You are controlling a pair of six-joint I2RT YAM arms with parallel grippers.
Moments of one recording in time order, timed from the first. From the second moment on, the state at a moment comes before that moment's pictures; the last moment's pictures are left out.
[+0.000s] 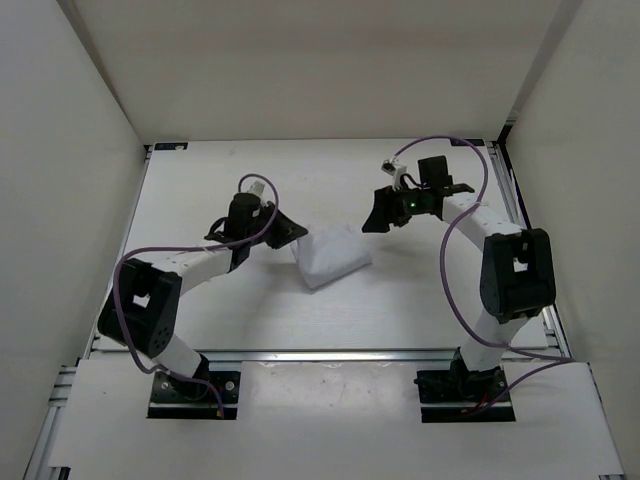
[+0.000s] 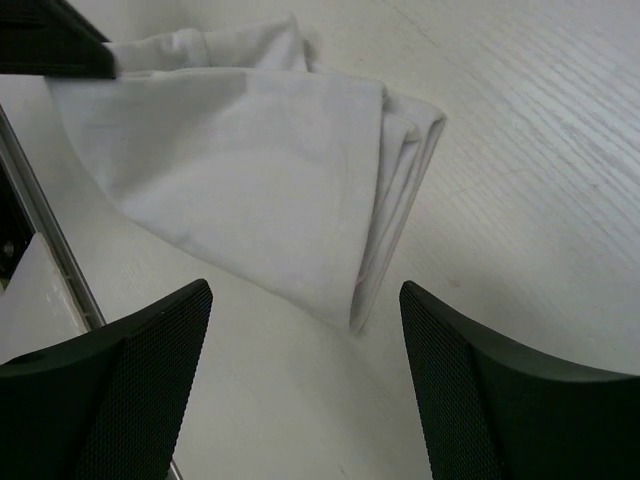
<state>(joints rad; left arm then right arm) -0.39 1.54 0.77 0.21 0.29 -1.04 0.24 1.76 1.24 -0.40 -0.81 -0.13</state>
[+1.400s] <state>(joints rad) -0.59 0.99 0.49 -0.35 0.50 -0.78 0.24 1.40 0.85 -0.78 -0.89 -0.27</state>
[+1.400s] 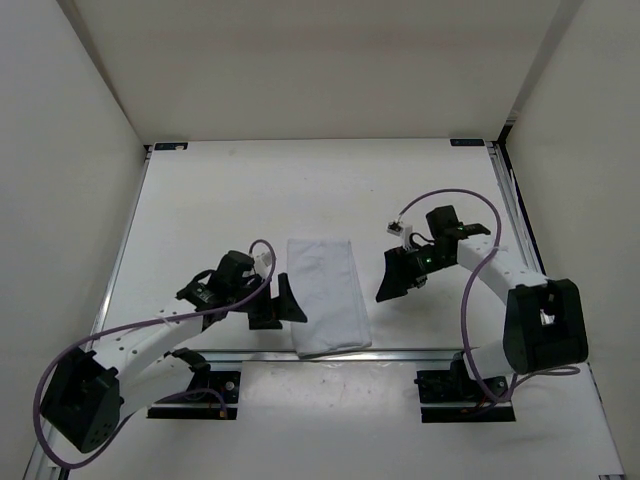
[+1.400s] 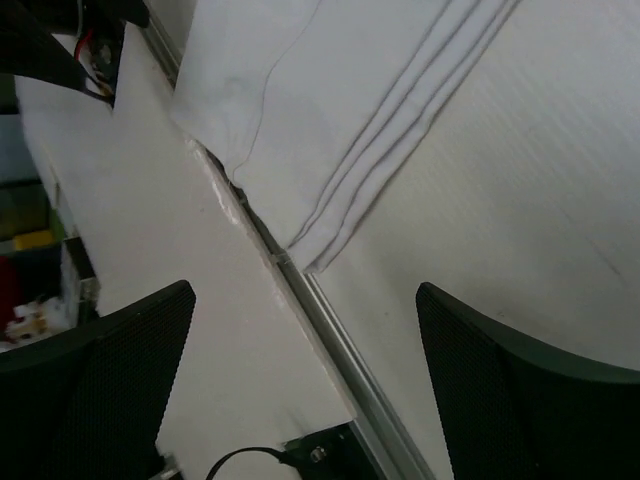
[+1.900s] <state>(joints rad) -0.59 1.08 0.32 -0.26 0.61 -0.90 0.36 1.58 0.83 -0.86 -0.87 -0.10</state>
